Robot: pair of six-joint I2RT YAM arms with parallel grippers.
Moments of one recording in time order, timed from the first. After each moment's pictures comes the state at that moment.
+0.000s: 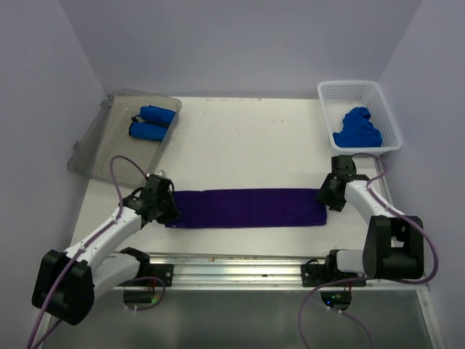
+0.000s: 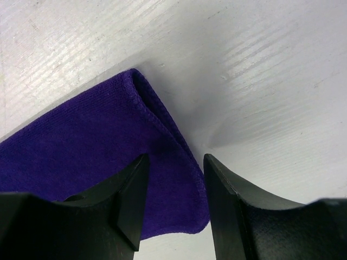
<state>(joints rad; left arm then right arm) -0.37 1.02 0.51 -0.56 -0.03 -0.73 -0.02 1.32 0.69 -0.57 0.14 0.52</state>
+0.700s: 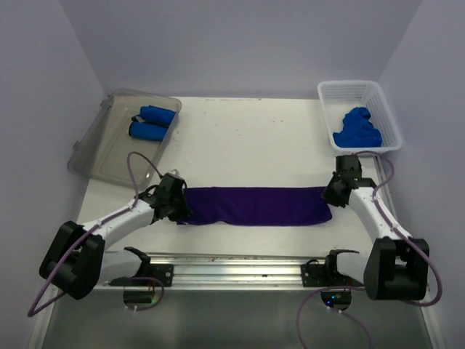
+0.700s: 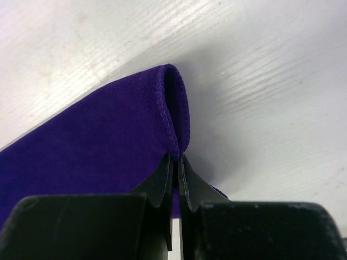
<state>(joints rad) -0.44 1.20 0.50 -0.39 -0.02 -0.77 -0.02 1.24 0.69 -0.59 0.13 0.53</state>
